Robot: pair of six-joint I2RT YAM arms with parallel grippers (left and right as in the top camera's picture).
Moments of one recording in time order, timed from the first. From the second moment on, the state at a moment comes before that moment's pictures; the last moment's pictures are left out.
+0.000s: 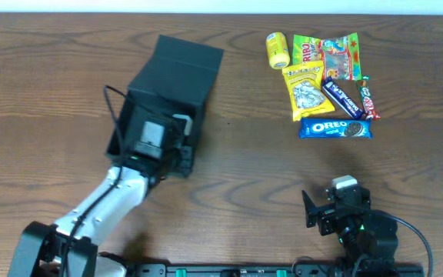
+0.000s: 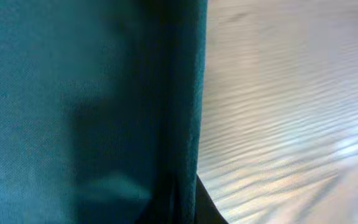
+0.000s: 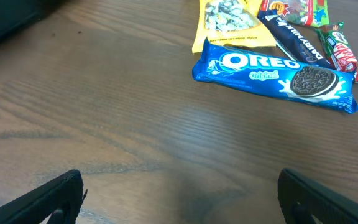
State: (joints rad) left arm -0.40 1.44 0.66 -0.19 0.22 -0.30; right arm 0.03 0.01 0.17 -0.69 -0.20 -0.14
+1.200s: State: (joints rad) left arm -0.86 1.29 0.99 -0.51 -0.15 -0.69; right arm 0.03 0.01 0.17 -0.69 -0.19 -0.14
